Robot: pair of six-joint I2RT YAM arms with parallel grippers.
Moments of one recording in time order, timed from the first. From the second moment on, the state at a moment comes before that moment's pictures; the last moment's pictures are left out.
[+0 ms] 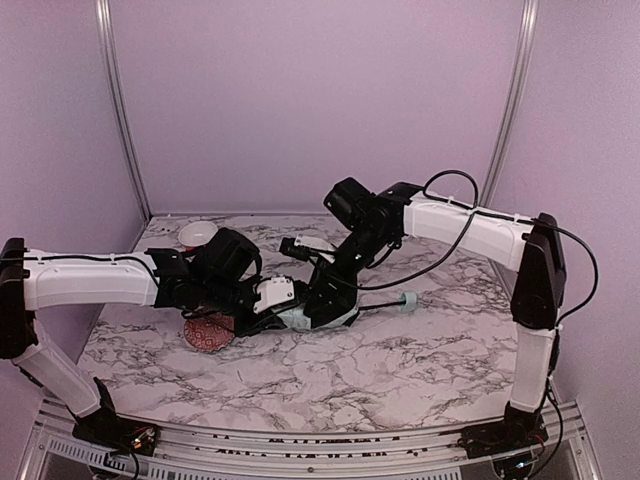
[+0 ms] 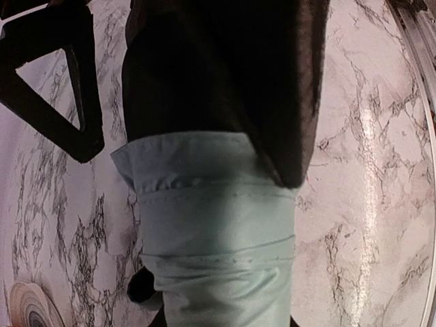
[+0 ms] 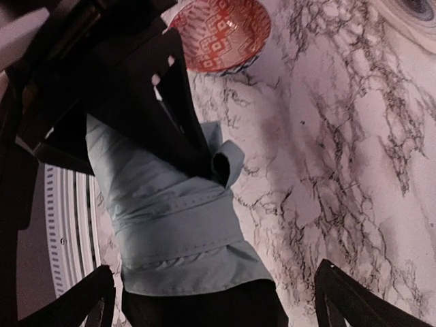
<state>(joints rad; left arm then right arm) -0.91 1.52 1.02 -0.34 0.15 0.55 0.80 1.98 1.80 -0.96 -0.60 -0.43</state>
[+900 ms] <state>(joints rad) -0.88 1.40 0.95 -0.18 -0.03 0.40 0.76 1.93 1.52 -0.71 -0.63 -0.33</state>
